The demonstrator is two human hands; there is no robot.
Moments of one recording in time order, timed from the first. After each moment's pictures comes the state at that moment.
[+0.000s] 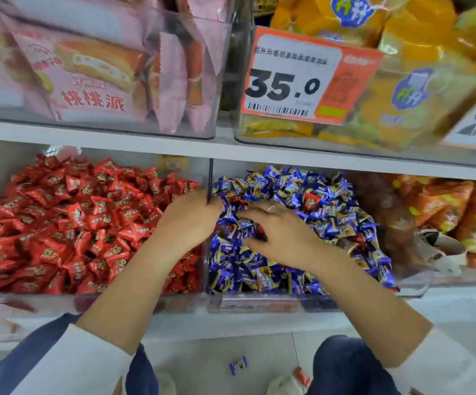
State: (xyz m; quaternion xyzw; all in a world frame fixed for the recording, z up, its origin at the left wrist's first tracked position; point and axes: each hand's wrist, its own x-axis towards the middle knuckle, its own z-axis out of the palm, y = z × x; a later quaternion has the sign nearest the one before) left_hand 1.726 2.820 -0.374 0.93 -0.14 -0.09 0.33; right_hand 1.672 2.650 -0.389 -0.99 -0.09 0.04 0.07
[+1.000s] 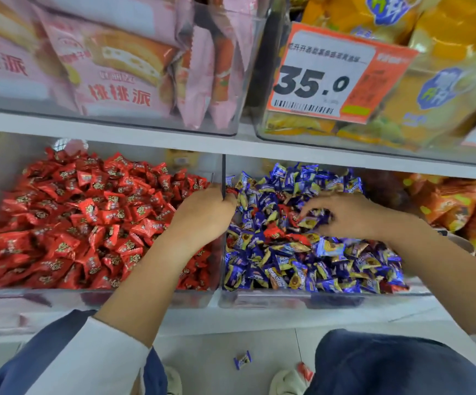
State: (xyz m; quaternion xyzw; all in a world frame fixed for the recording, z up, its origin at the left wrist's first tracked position) left_hand 1.729 2.825 -0.373 0.92 -0.15 -0.13 0.35; right_hand 1.674 2.580 -0.345 -0.98 0.00 0.20 -0.01
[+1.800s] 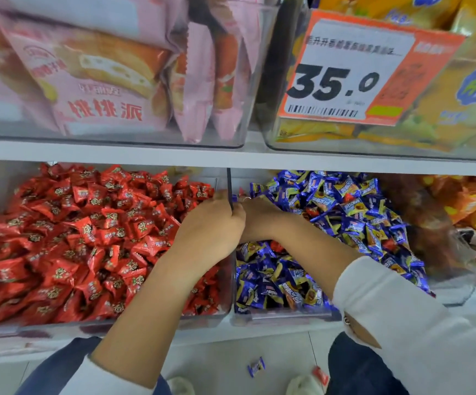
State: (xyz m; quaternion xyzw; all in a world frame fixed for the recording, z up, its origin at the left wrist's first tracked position) left_hand 1.740 2.822 -0.383 0.93 -0.17 -0.10 0.32; right_hand 1.769 2.685 -0.433 -0.98 -0.09 0.19 0.04
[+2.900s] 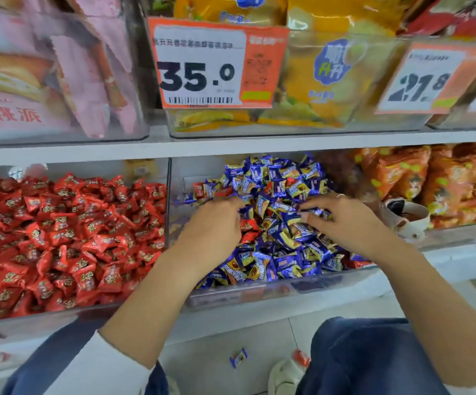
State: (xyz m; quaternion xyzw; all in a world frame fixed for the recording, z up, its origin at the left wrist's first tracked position) left_hand 1.682 2.759 -0.368 0.91 -0.33 -0.05 0.23; right_hand 1.602 2.539 -0.368 -0.98 0.11 -0.02 0.16
